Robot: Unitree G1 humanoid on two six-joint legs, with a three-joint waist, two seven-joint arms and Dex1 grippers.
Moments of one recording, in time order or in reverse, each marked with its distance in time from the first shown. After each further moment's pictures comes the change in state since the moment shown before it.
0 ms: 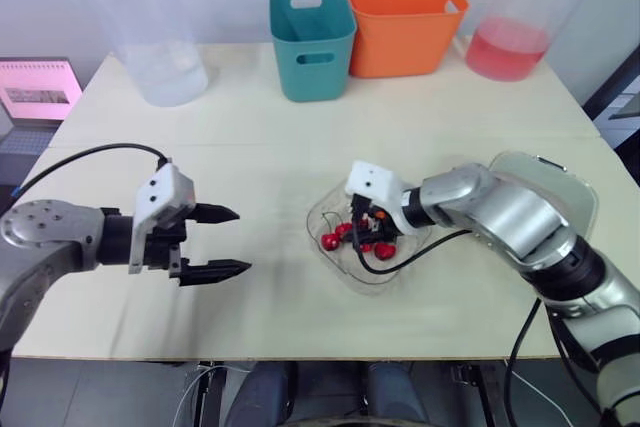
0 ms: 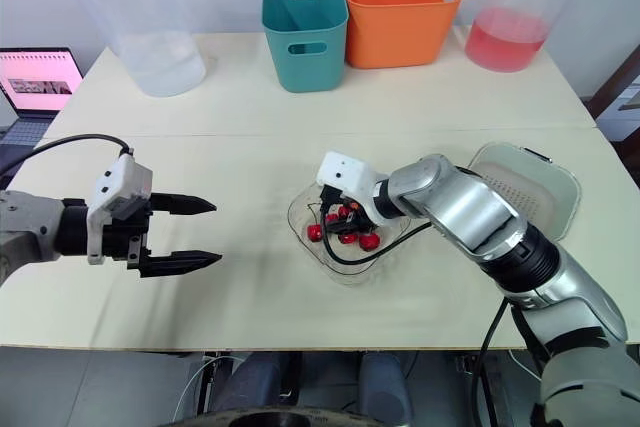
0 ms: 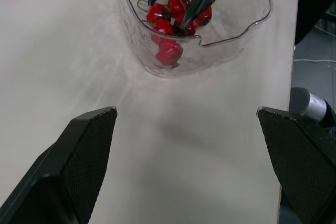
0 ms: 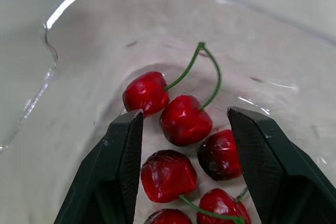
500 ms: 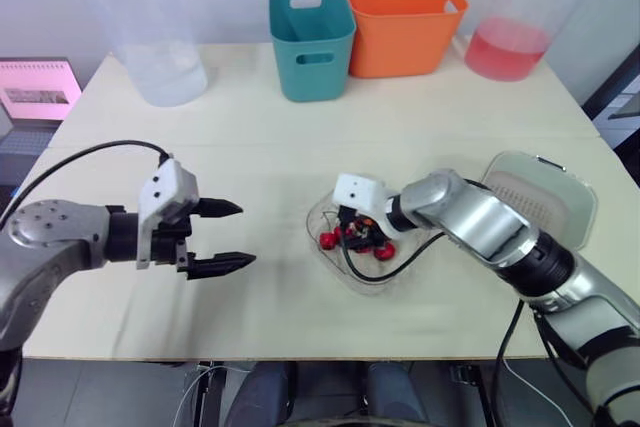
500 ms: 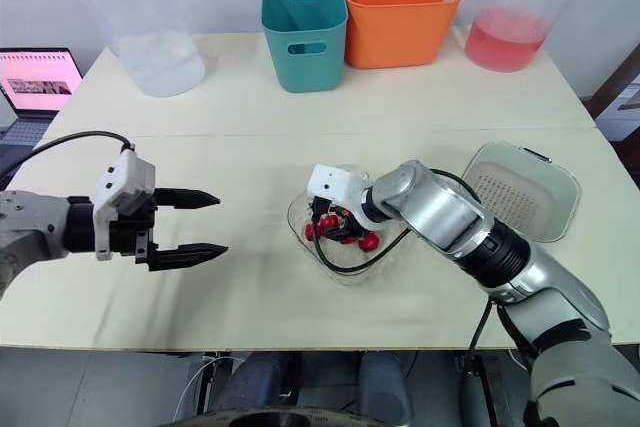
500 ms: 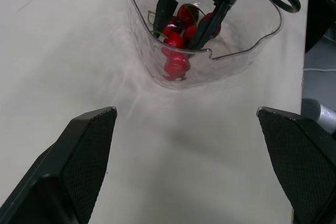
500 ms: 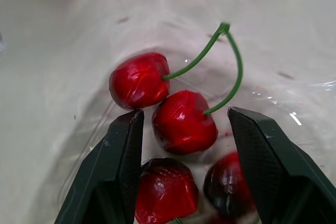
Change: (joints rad) left arm -0.022 -0.036 -0.014 0.000 0.006 -0.005 0.044; right arm -0.027 0.056 0.110 0.112 -0.113 -0.044 0.043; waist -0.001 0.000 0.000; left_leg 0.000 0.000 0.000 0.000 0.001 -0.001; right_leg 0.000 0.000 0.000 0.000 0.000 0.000
